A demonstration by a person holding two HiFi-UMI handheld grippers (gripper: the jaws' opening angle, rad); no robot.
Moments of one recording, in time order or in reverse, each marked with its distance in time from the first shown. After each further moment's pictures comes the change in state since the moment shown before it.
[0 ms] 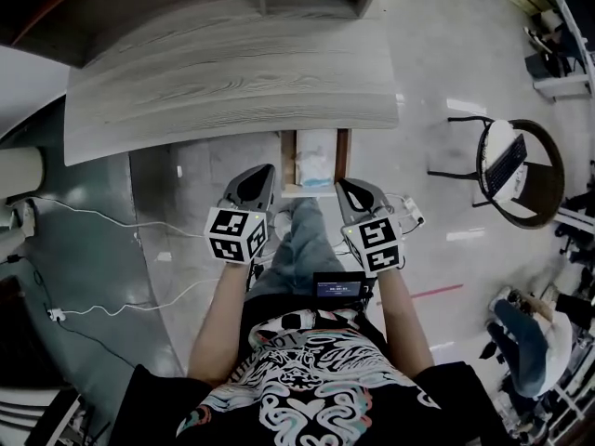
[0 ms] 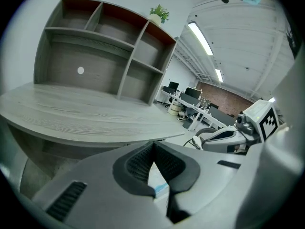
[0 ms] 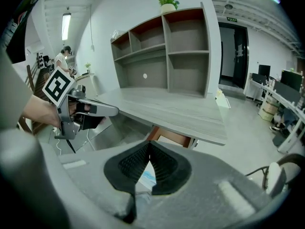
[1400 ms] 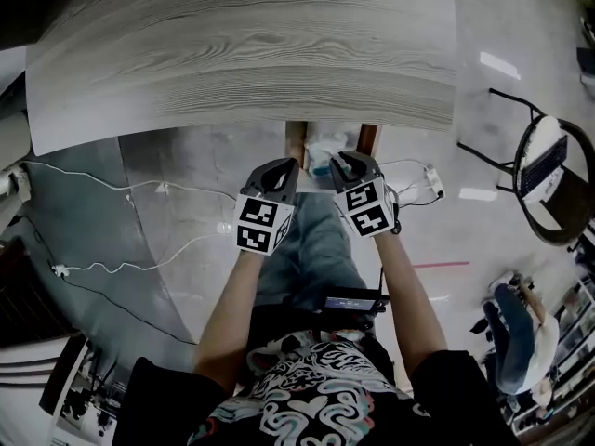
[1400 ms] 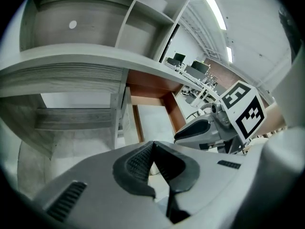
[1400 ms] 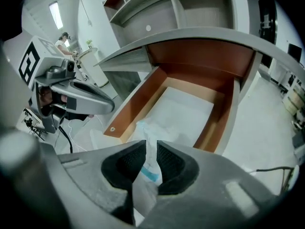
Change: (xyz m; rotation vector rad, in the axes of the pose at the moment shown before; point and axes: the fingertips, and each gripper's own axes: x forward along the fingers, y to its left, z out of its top) left arm 0.094 0.018 -0.137 -0.025 0.339 0.020; right arm 0.153 -0.016 -0.117 -0.031 0.311 0.210
